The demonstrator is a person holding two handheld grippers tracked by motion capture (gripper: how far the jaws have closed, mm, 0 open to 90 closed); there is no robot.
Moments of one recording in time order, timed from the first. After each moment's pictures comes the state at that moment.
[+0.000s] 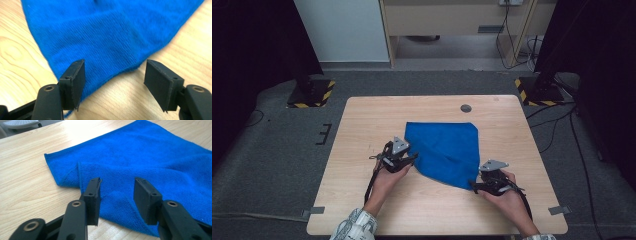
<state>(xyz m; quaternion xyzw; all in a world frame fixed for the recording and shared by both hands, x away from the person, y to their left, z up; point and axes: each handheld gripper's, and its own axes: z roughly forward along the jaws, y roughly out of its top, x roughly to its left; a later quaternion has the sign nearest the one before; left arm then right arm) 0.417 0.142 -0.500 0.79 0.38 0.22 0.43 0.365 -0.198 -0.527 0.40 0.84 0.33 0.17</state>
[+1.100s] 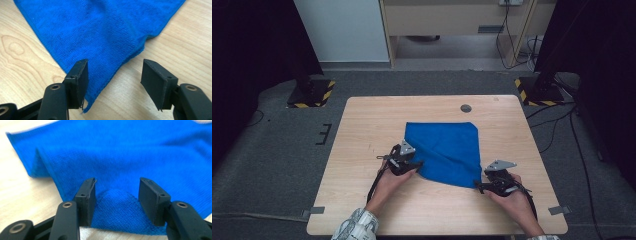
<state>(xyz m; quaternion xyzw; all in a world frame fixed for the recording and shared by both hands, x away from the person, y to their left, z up) 0.425 0.128 -0.525 0.83 0.36 0.16 0.38 0.360 -0.214 -0.521 0.42 0.83 0.33 0.15</state>
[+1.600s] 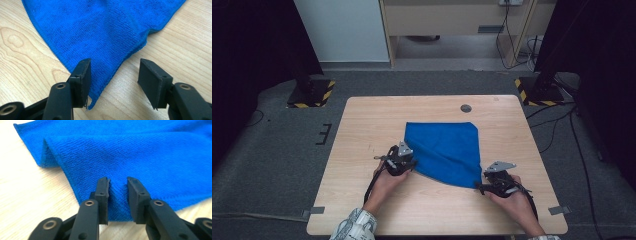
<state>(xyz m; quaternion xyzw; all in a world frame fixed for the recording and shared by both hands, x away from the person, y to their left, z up) 0.419 0.140 -0.519 0.84 0.36 0.17 0.36 0.359 -0.216 -0.525 0.41 0.84 0.33 0.15</state>
